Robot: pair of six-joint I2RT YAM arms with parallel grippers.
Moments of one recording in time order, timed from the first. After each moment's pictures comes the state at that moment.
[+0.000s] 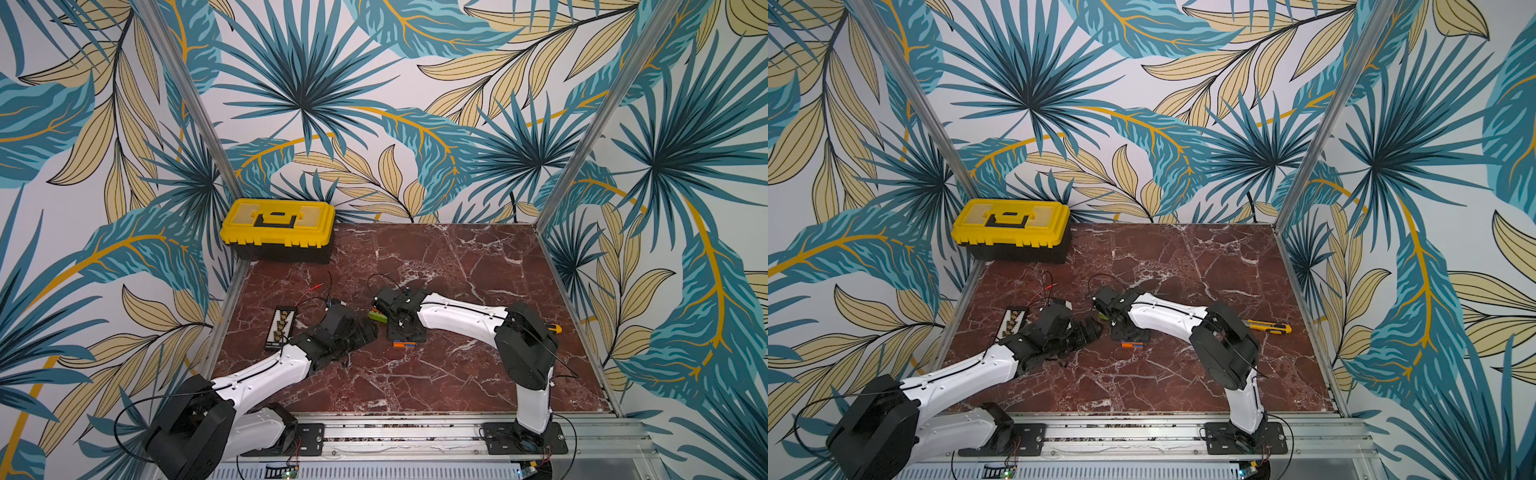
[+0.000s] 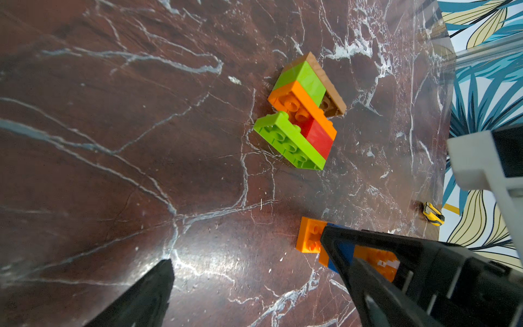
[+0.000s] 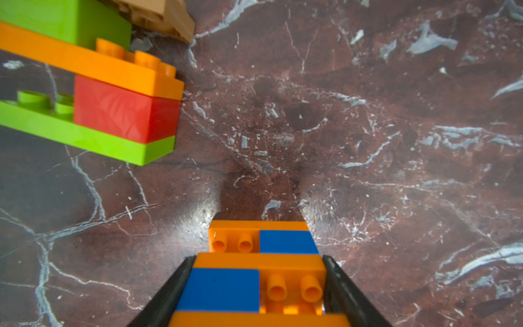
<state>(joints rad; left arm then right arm) -0.60 1.19 0.52 -0.15 0.05 -1.03 0.89 1.96 1.43 -0.89 0.20 0.95</state>
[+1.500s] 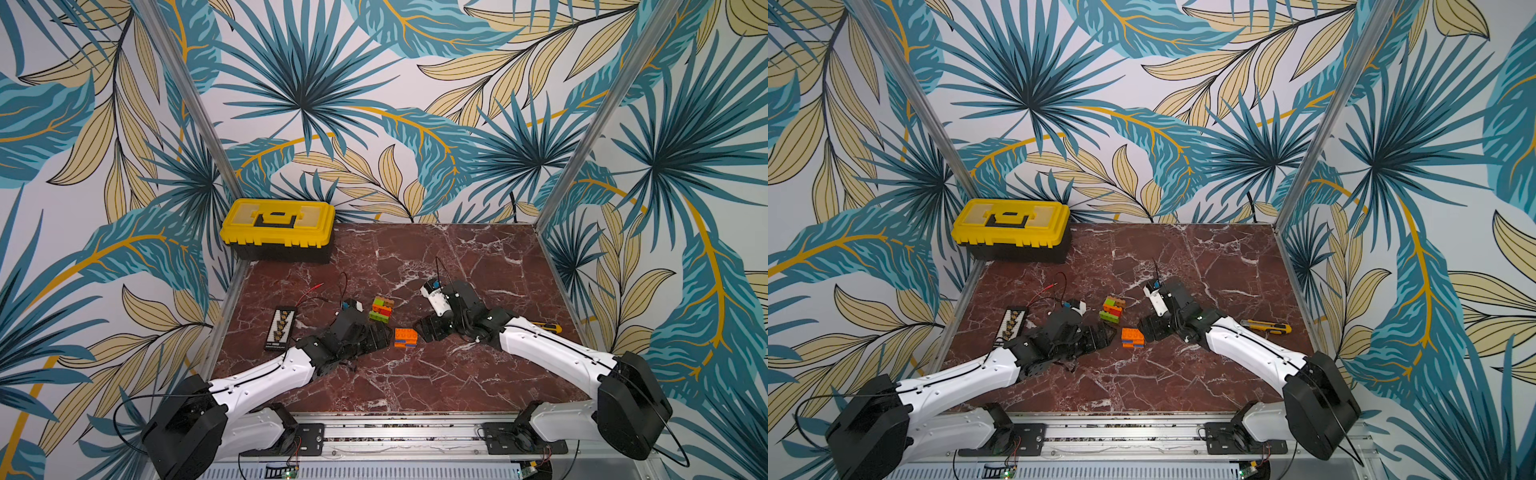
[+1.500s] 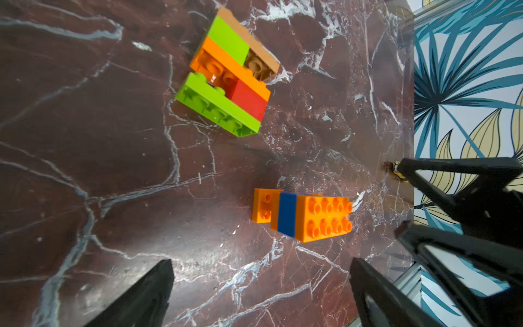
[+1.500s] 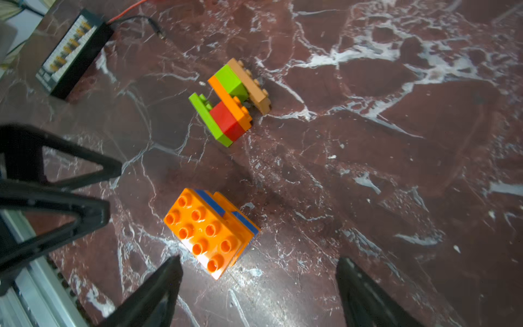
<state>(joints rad) -0.75 1.18 0.56 -0.12 0.04 -1.02 0.62 1.35 0.83 -0.34 -0.15 0.12</state>
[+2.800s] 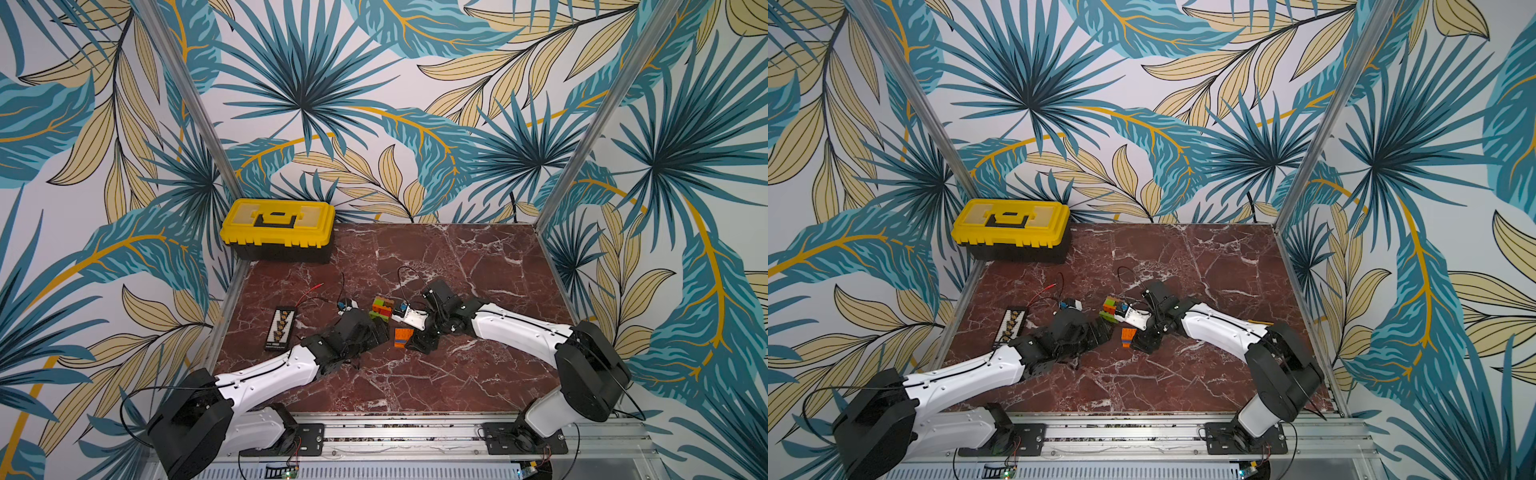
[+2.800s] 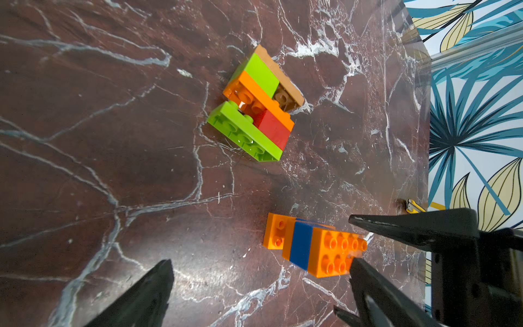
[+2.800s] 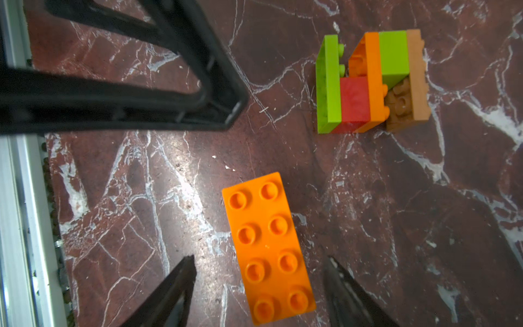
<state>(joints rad) -0.76 1.22 0.58 -0.13 -0.08 -1.12 0.68 1.59 0.99 -0.47 -0.30 -0.45</state>
